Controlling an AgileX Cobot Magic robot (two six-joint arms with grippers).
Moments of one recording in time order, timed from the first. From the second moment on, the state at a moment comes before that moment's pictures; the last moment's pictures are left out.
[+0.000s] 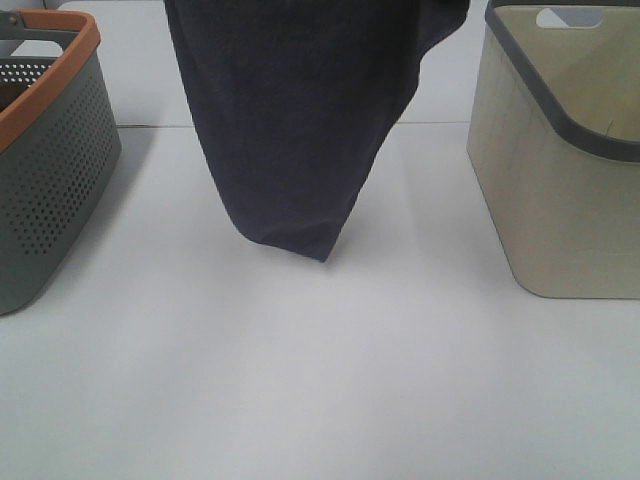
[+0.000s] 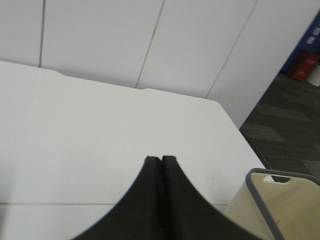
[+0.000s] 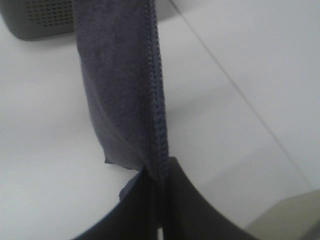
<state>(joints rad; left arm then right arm) -0.51 1.51 -1.59 0.49 0.41 -0.89 0.41 1.42 -1.40 0.30 0.82 -0.79</state>
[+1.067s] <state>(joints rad) -0.22 1.79 -1.36 0.39 -0.16 -1.06 0.41 1.80 -1.64 -0.29 0.42 -0.58</state>
